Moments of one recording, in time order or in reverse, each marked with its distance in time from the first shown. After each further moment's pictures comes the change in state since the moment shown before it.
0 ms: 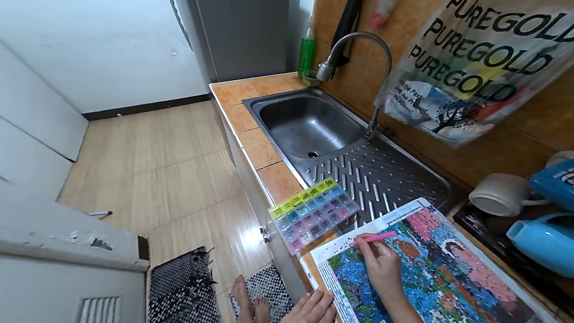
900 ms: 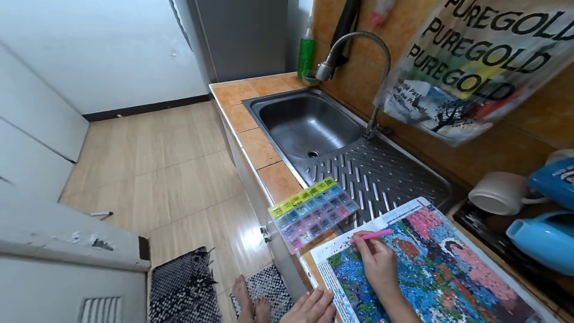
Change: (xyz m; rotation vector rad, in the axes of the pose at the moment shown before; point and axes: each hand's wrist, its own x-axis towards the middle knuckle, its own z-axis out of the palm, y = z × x) left_hand 0.001 -0.001 0.001 0.013 0.013 -0.004; right_hand 0.001 -0.002 0.005 0.029 0.006 0.004
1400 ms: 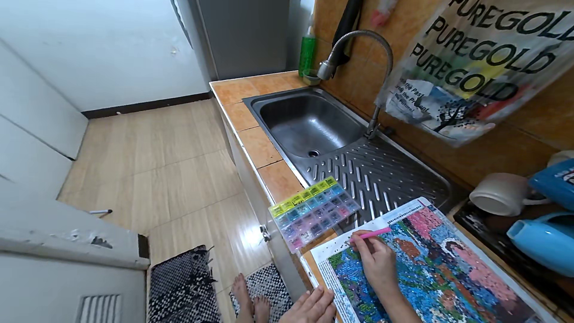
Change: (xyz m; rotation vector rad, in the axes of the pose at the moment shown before) left_hand 0.000 -0.001 -0.001 -0.002 -0.003 0.010; right_hand 0.002 -0.001 0.001 -0.027 -0.036 -0.006
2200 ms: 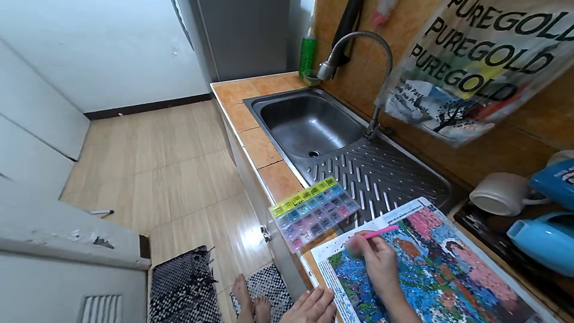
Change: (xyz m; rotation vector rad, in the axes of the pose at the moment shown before) left_hand 0.000 0.001 0.000 -0.008 0.015 -0.001; right_hand 0.000 -0.009 -0.003 0.265 -0.009 0.244
